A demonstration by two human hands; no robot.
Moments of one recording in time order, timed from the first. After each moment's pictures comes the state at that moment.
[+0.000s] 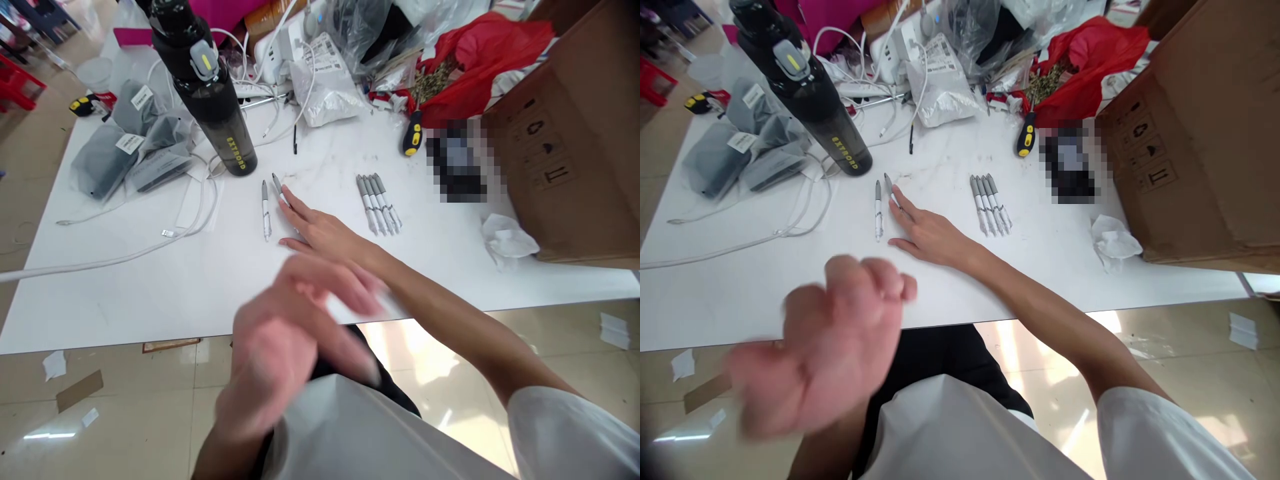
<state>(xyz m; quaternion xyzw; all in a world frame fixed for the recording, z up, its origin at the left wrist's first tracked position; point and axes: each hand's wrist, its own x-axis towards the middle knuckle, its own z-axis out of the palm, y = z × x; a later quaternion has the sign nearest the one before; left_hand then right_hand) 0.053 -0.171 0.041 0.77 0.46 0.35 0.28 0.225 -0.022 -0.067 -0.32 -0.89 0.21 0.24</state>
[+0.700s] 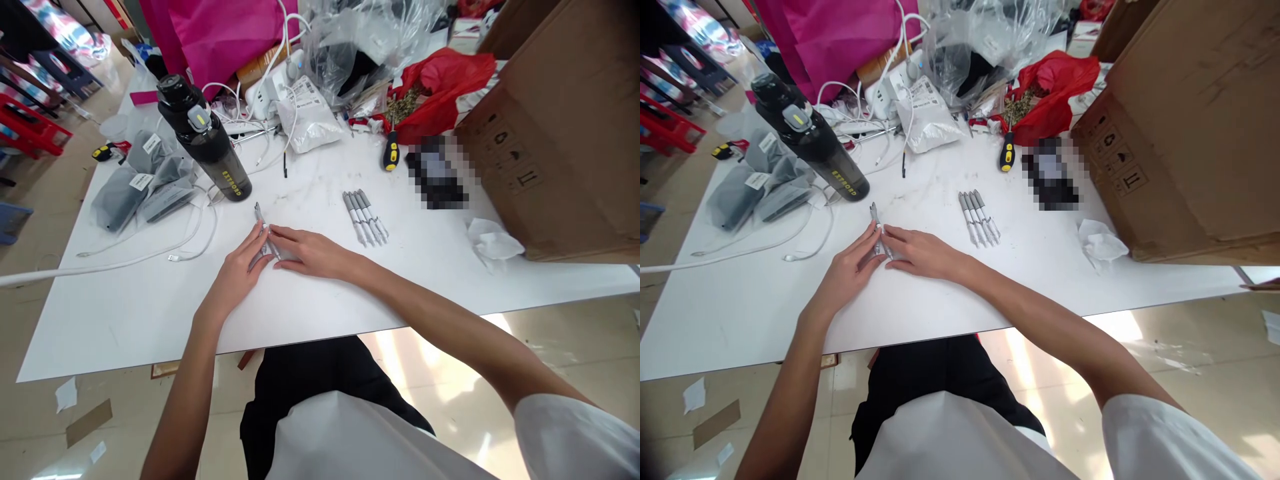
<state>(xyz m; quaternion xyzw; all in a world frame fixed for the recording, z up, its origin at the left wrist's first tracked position) -0.032 -0.069 -0.030 0.80 0.49 0.25 0.22 0.219 -0.023 -0.064 -0.27 -0.90 0.21 0.27</state>
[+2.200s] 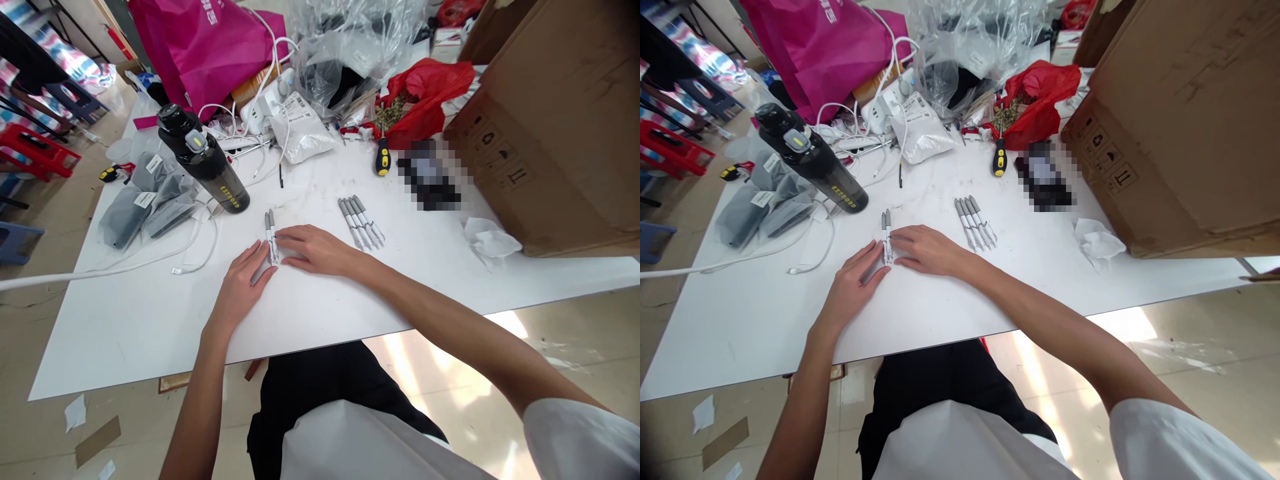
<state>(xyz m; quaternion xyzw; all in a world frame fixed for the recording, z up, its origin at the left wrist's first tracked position) -0.030 -0.077 -0.040 0.81 0.49 0.27 0.14 0.236 -0.006 -0.063 -0.26 -0.91 0.15 0.29</state>
